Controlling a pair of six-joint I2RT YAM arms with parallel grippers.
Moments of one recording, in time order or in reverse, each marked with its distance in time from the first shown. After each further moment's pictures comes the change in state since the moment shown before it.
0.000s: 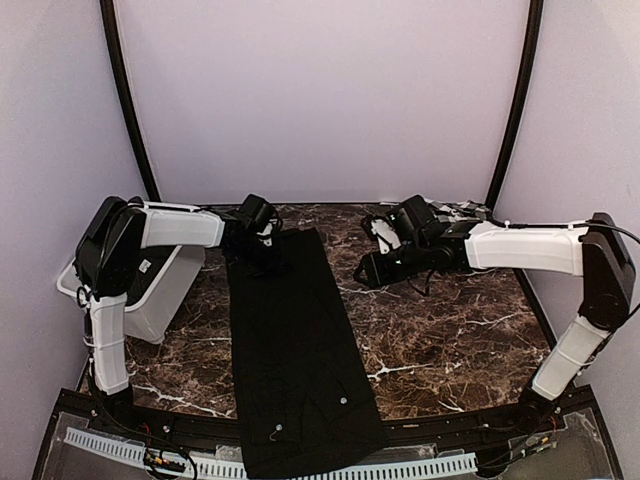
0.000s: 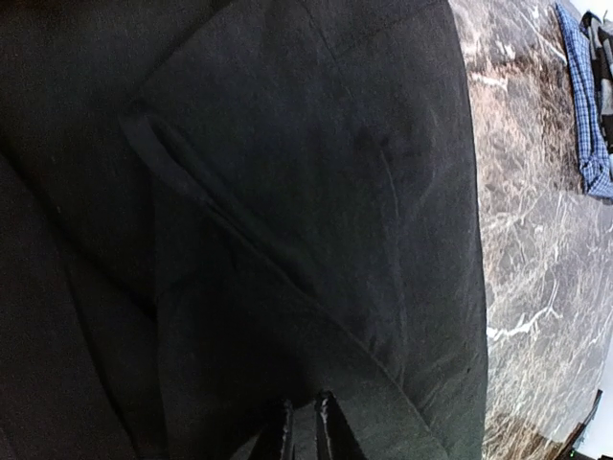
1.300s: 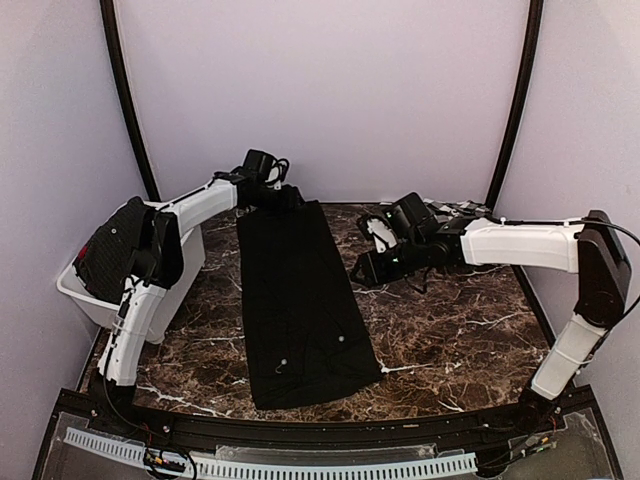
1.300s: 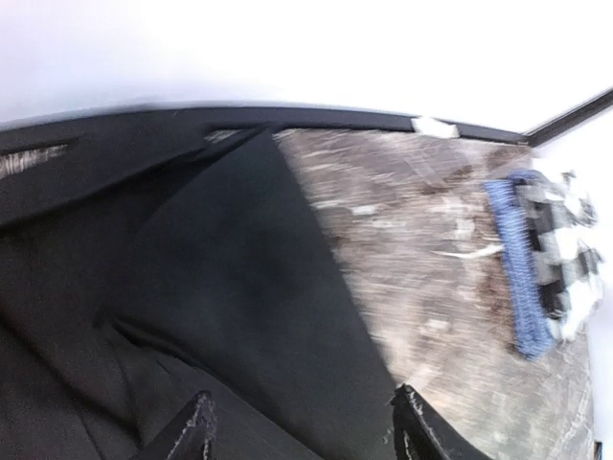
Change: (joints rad) left arm 0.137 0.538 0.937 -0.096 0.108 0.223; right arm 0.000 0.034 0.053 -0.043 -0.036 -0.010
